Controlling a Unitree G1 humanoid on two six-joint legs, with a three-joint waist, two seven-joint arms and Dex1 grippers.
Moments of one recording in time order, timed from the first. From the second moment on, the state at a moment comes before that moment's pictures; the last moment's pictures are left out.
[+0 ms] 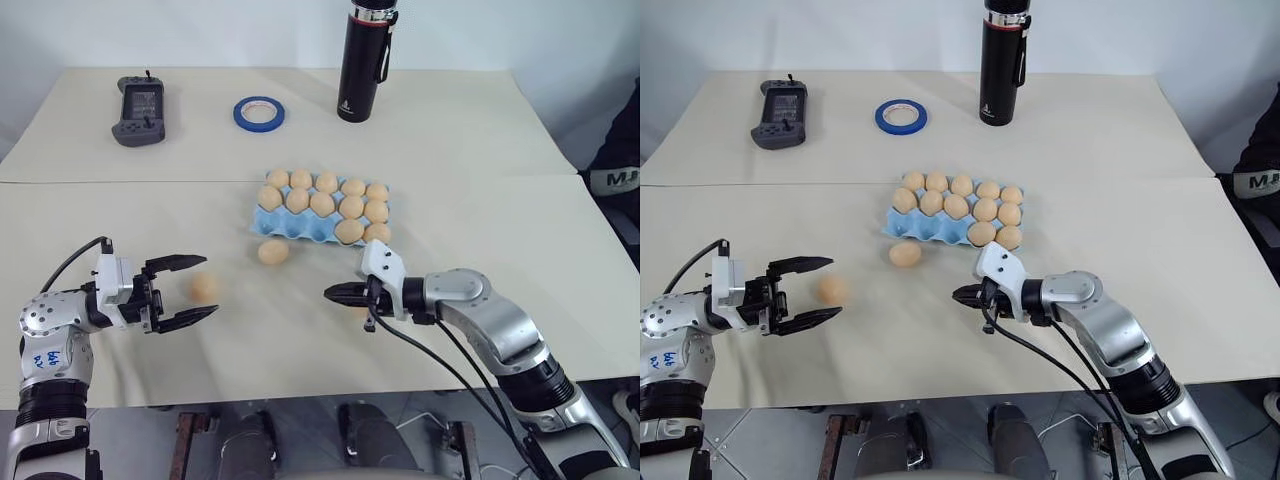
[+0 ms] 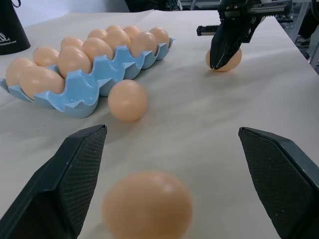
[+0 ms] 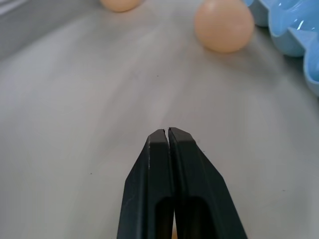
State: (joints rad) left arm -0.28 0.69 0.28 0.41 -0.50 -0.23 -1.43; right arm -0.46 -0.50 0.30 -0.26 0.31 0.61 0.88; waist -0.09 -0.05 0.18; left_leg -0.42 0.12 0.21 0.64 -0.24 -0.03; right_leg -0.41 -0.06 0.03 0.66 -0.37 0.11
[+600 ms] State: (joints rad) left arm -0.27 0.69 0.28 0.40 -0.50 -0.23 -1.42; right arm -0.31 -0.84 0.00 -0.55 0.59 0.87 0.96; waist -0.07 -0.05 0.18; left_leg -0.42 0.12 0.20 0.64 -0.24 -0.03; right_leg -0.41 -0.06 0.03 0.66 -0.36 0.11
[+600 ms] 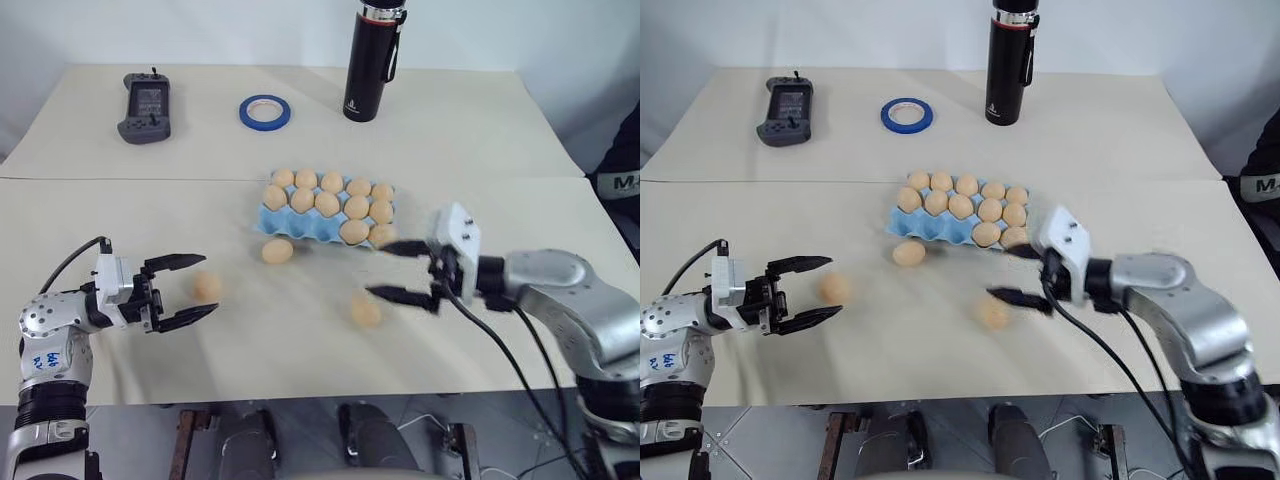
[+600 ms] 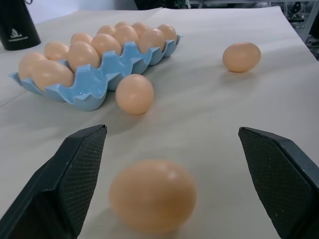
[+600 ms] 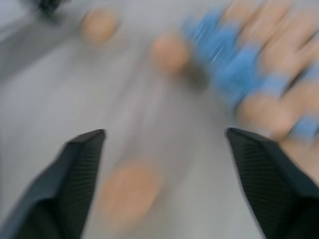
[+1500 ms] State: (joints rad) left arm -0.19 0.70 0.31 0.33 -0.51 -0.23 -1.38; right arm -0.42 -0.63 0.29 -0.30 0.34 0.63 0.94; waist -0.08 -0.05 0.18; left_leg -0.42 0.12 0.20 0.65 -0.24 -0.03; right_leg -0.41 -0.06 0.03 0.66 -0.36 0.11
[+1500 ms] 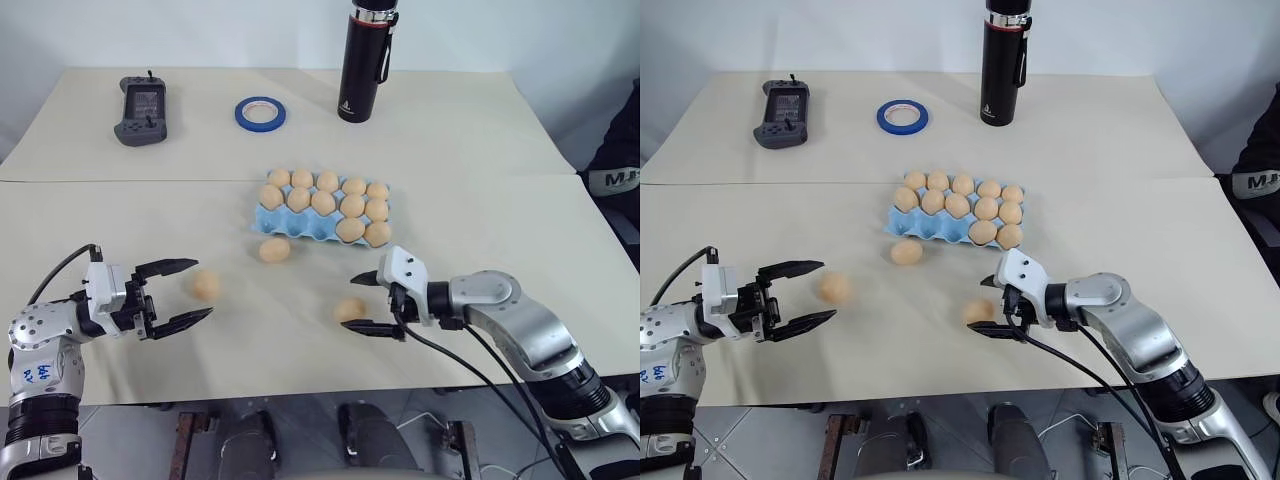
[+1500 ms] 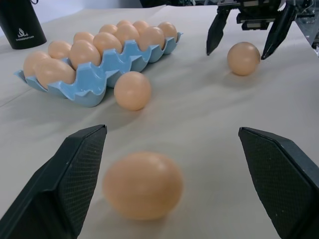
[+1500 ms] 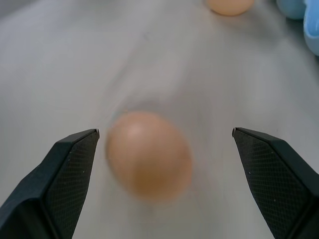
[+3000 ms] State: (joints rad) left arm -0.20 0.69 0.32 0.33 -0.51 -0.24 -1.32; right arm -0.91 -0.34 0.28 0.33 0.16 0.37 0.93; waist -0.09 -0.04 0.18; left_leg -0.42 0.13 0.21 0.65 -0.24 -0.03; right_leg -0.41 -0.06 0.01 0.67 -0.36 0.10
